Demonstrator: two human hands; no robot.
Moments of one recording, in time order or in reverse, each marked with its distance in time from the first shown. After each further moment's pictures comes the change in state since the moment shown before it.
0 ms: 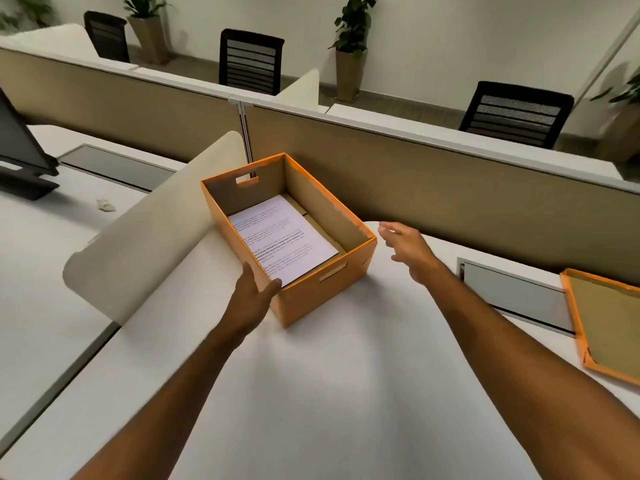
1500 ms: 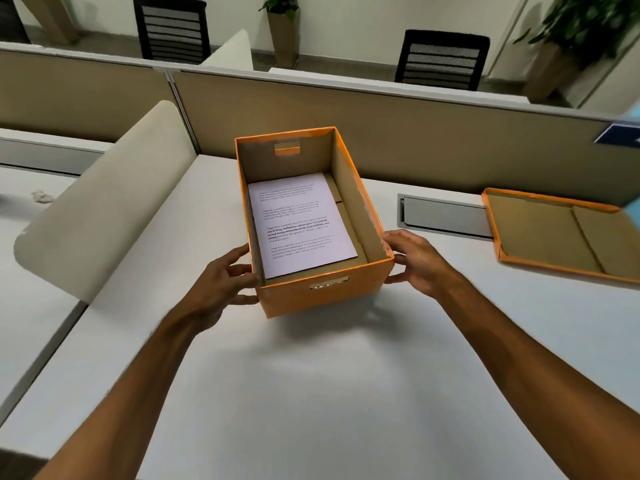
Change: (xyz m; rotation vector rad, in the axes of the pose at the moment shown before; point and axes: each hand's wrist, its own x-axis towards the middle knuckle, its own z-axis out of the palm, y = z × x) left_hand -0.081 -0.009 0.001 -0.180 -0.398 0.009; right_hand -0.198 0.066 -0.070 0.295 0.009 0.210
